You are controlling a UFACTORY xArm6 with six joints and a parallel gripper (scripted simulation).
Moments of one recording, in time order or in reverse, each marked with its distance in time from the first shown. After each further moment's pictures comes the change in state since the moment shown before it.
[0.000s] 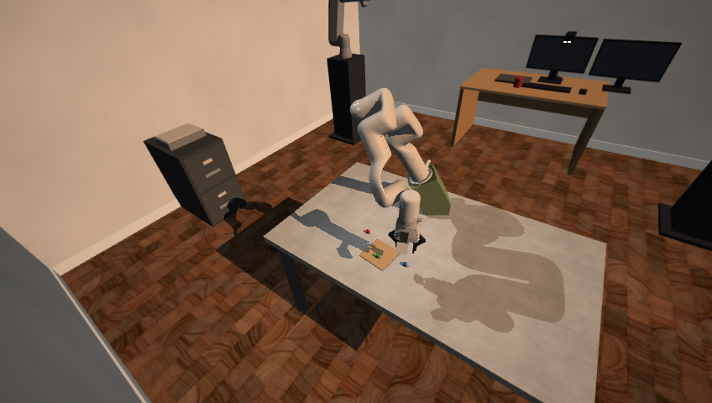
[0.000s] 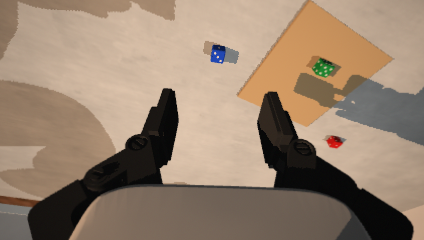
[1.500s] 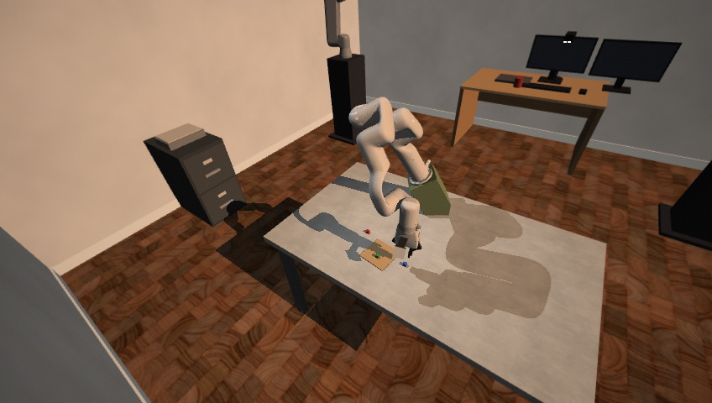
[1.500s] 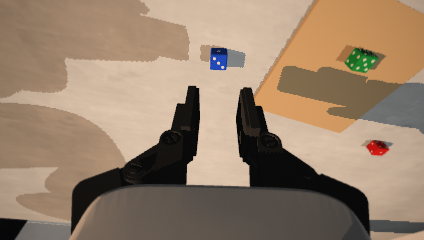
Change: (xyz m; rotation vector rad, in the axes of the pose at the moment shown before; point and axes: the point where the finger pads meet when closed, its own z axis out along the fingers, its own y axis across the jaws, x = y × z) arm -0.018 0.000 0.049 0.000 -0.006 0.127
